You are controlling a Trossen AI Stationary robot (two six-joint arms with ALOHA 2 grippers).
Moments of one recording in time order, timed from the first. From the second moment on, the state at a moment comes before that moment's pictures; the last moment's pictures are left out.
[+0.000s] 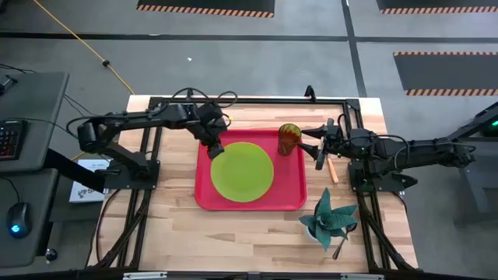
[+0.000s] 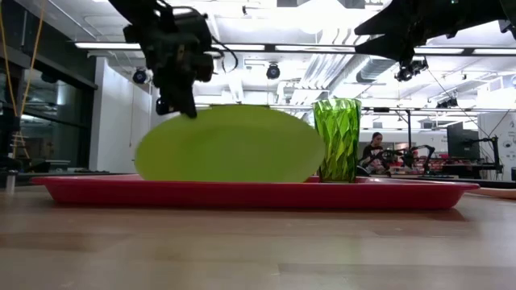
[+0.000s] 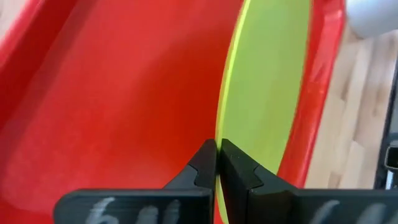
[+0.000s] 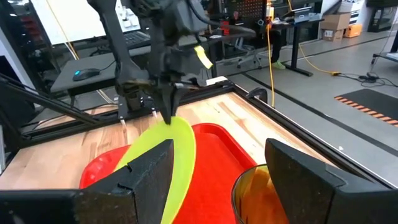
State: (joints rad) left arm 0.41 1.46 1.03 -0.69 0.39 -0.15; right arm -0.03 0.68 0.46 0.09 0.28 0.16
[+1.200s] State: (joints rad) left arm 0.49 1.53 1.03 -0.71 0.25 -0.02; right arm -0.03 0.68 0.46 0.09 0.28 0.16
